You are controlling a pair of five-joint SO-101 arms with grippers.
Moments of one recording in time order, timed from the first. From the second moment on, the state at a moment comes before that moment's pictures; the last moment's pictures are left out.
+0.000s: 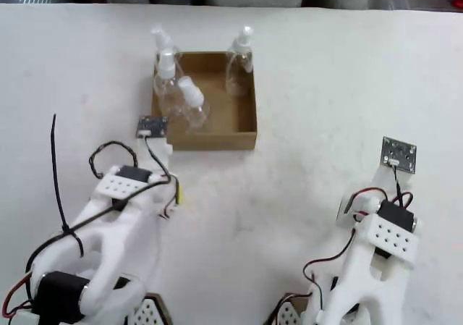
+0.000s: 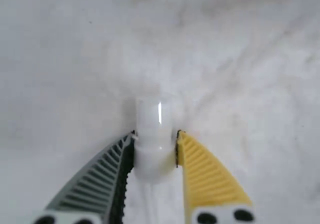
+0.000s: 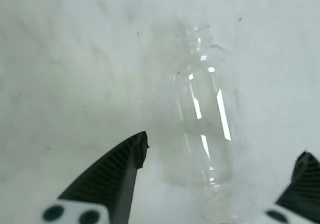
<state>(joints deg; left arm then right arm) 7.6 -19.1 60.4 47.5 16.7 24.3 -44.9 65.0 61.3 11.8</state>
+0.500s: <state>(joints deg) 7.6 -19.1 60.9 47.3 16.7 30.7 -44.9 49.1 73.4 25.5</state>
